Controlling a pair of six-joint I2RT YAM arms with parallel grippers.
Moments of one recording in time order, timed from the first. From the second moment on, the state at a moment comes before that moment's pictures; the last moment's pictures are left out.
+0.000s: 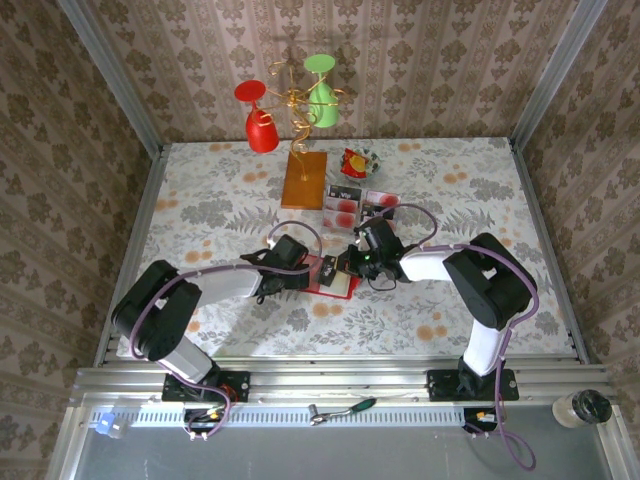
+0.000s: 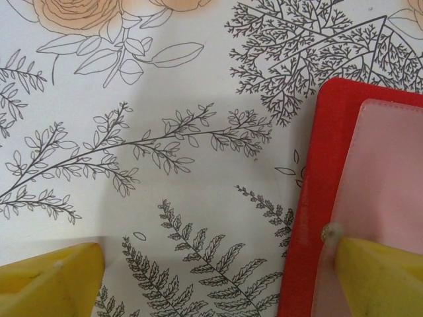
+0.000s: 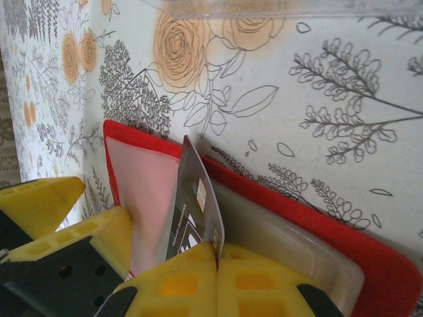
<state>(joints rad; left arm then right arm) -0.75 1.57 0.73 -0.27 -0.27 -0.58 0.56 1.80 0.83 0.15 -0.41 0.85</state>
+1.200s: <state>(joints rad) -0.67 1.60 0.79 -0.27 -0.23 -0.48 0.59 1.80 0.83 0.12 -0.40 0.86</state>
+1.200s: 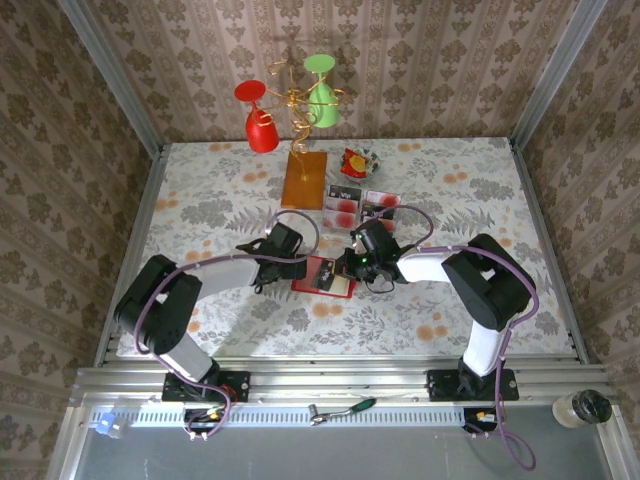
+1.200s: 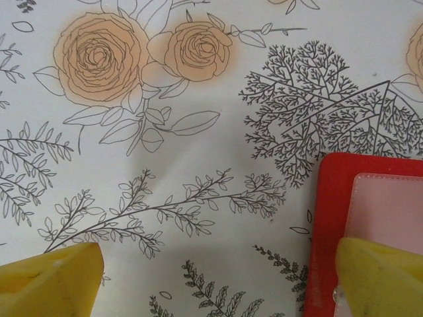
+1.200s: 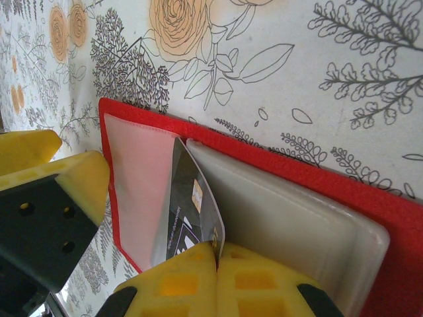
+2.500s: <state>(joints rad) -0.67 1.62 0.77 -0.23 -0.23 -0.48 0.59 1.86 0.94 -0.02 -0.43 0.82</state>
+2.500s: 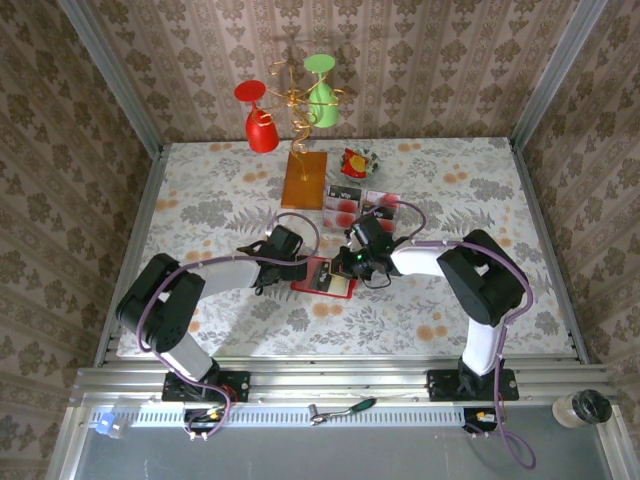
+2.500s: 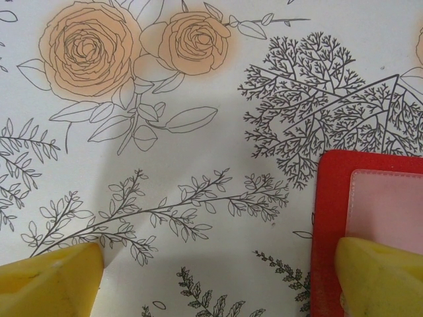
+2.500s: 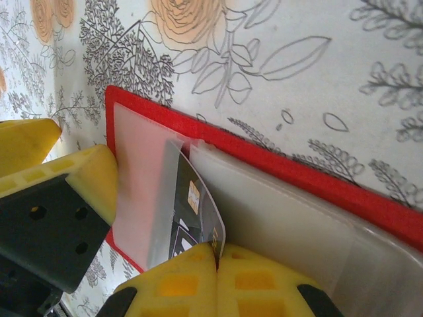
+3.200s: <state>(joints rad) -0.65 1.51 0.71 -0.31 -0.23 -0.50 0.60 1.81 1.10 -0.42 -0.30 0.59</state>
